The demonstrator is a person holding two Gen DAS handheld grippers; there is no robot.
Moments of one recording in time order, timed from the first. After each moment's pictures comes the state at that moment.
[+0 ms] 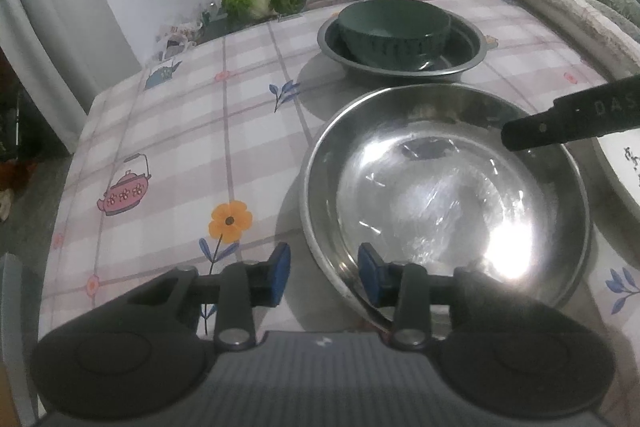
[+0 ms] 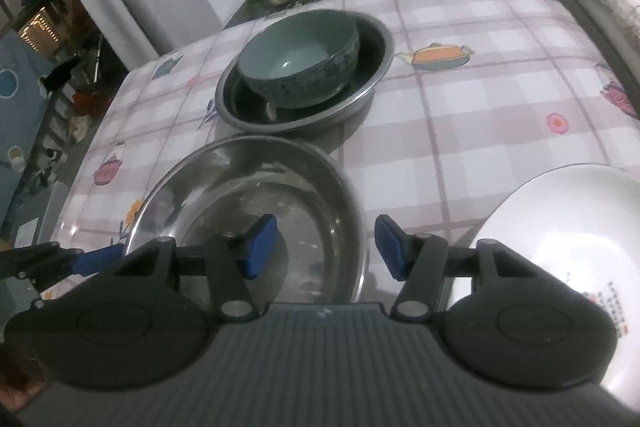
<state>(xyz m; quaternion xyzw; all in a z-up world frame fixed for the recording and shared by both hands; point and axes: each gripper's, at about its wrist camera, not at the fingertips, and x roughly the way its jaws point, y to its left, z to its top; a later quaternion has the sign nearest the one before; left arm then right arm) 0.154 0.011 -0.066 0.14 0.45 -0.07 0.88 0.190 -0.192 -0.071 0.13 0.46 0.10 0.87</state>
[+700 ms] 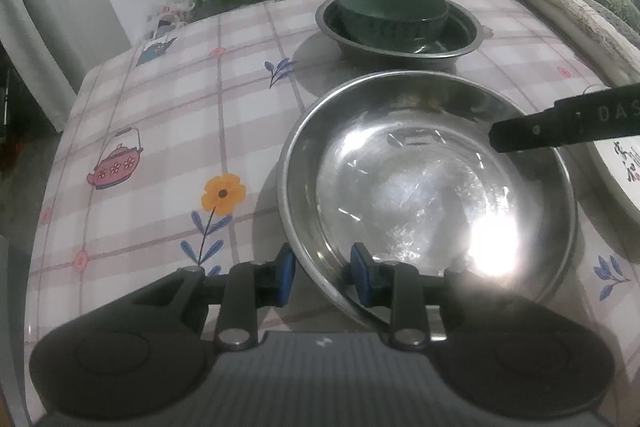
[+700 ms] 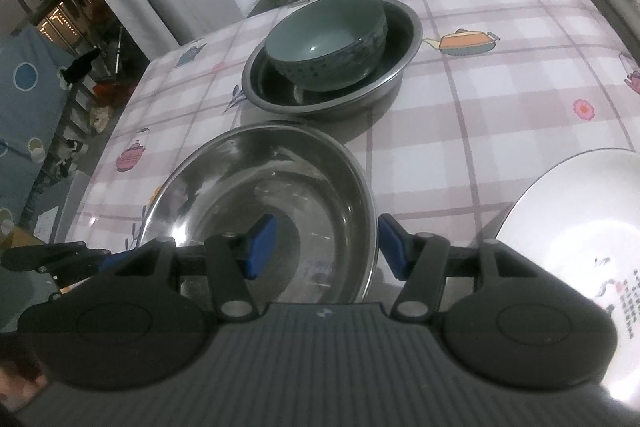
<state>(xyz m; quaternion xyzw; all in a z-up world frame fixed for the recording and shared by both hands) 0.147 0.020 -0.067 0.11 0.48 -0.08 0.87 0.186 -0.187 -0.074 0.14 0.46 0.13 0.87</state>
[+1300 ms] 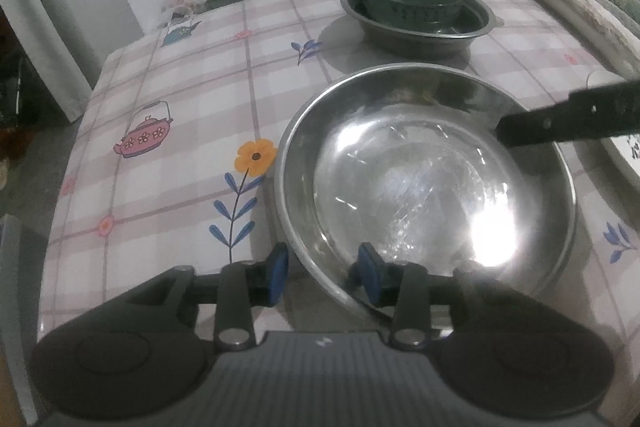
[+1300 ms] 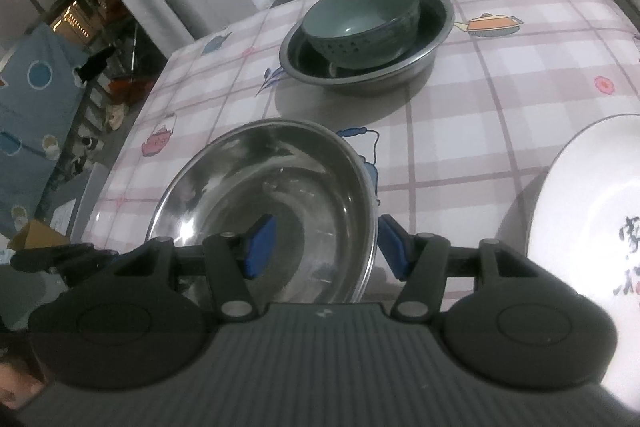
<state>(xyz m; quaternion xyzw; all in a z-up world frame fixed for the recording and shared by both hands) 0.123 0.042 -0.065 0.12 0.48 -0.07 0.87 0.163 -0.167 -0.072 0.16 0.46 0.15 0.86</state>
